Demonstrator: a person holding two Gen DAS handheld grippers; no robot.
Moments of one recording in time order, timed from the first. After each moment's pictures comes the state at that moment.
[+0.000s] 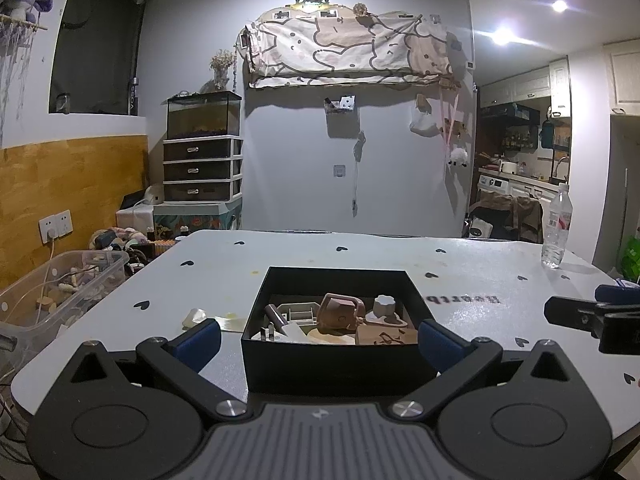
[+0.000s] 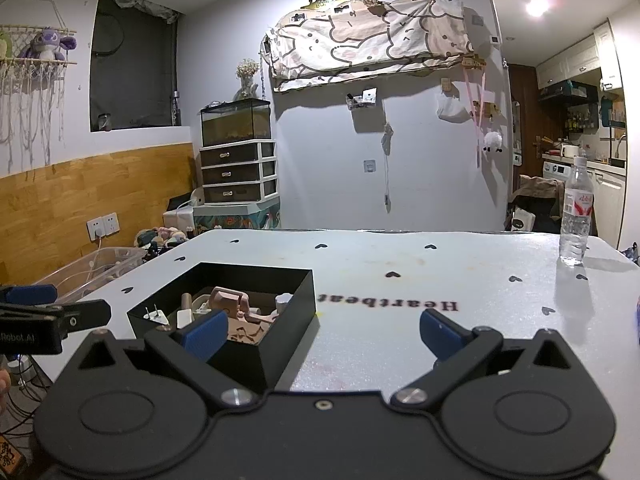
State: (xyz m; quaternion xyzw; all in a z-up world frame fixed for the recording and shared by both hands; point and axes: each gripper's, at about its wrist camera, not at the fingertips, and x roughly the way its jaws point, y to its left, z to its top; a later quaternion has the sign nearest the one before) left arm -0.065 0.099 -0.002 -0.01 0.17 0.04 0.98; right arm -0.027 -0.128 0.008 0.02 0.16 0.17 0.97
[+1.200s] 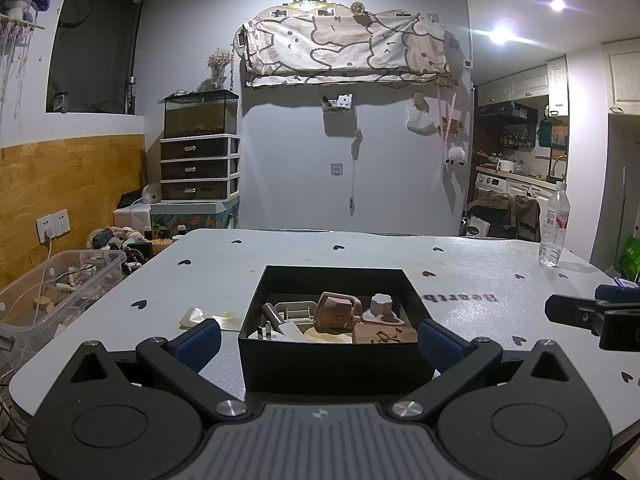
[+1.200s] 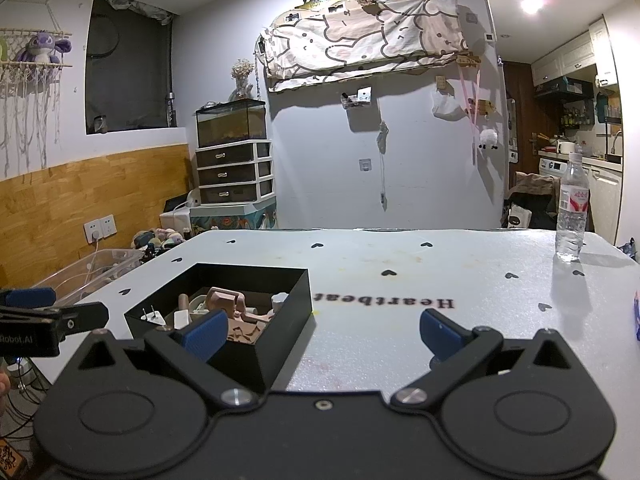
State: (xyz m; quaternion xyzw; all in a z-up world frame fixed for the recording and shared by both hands) left arm -0.064 0.098 -0.002 -0.01 0.17 0.04 0.98; right arm -0.026 -0.130 0.009 0.02 0.16 0.17 0.97
